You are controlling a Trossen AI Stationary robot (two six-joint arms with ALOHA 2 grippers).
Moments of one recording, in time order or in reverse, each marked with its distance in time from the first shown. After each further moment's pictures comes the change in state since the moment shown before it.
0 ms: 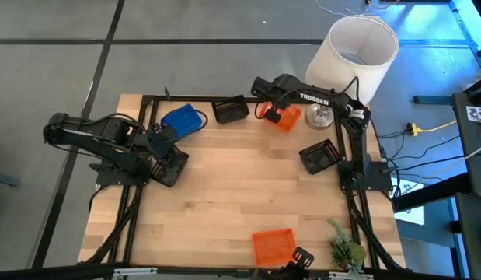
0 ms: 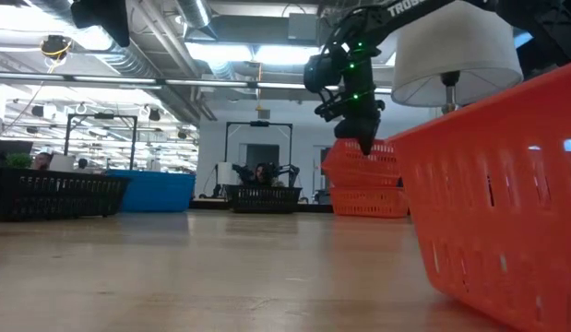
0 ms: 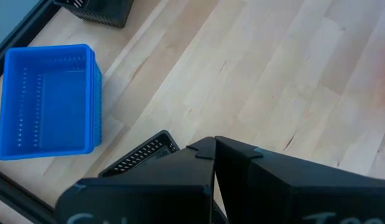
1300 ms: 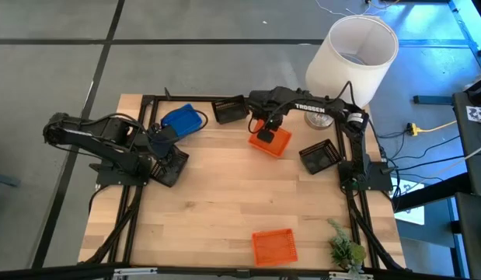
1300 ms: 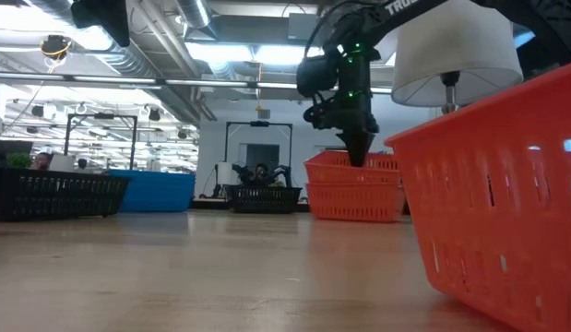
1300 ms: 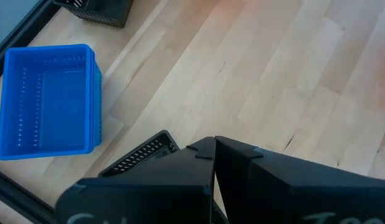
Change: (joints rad) left arm 0.000 0.000 0.000 0.000 0.001 0.000; right arm 0.100 -0.001 -0.086 0.038 -0.434 0.034
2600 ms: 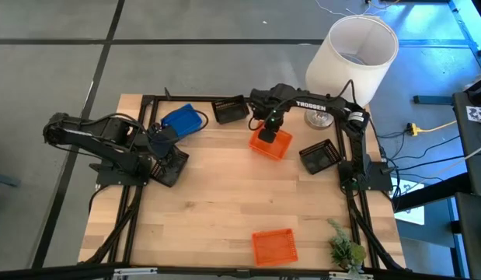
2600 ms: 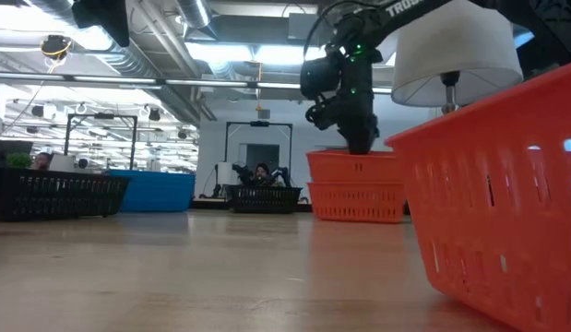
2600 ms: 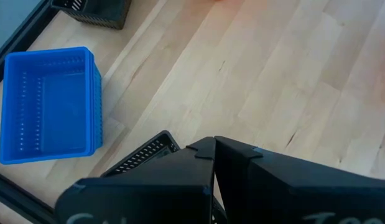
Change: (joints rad) left arm 0.000 0.000 0.000 -0.001 0.002 0.026; right arm -0.031 0.000 0.006 -0.024 -0.139 -0.057
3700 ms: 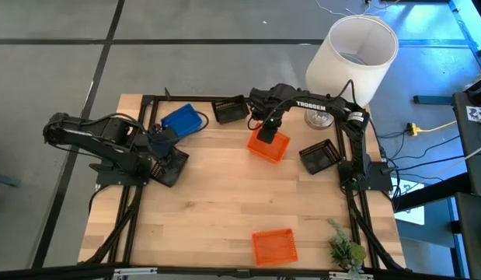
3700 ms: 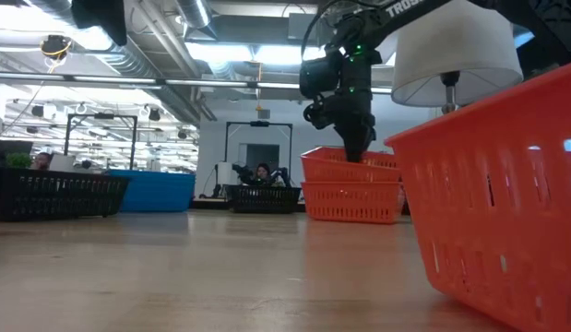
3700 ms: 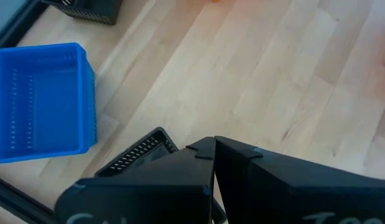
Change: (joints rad) left arm 0.000 0.000 0.000 0.000 0.031 0.000; right arm 0.001 0.000 0.000 0.019 -0.070 -0.023
